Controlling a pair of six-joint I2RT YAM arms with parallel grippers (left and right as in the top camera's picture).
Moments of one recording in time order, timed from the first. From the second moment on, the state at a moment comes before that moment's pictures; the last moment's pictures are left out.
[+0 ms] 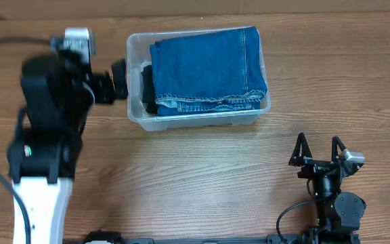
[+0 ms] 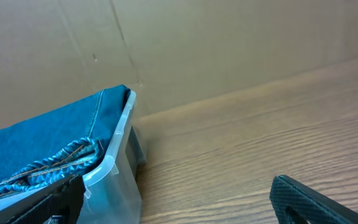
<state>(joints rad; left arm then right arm) -0.03 1.14 1.31 -0.64 0.08 -0.05 -0.10 0.01 0.02 -0.03 -0.08 0.28</state>
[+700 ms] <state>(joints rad) -0.03 0.06 0.02 0.02 0.01 -0.06 -0.10 0.01 0.02 -0.03 -0.08 0.28</state>
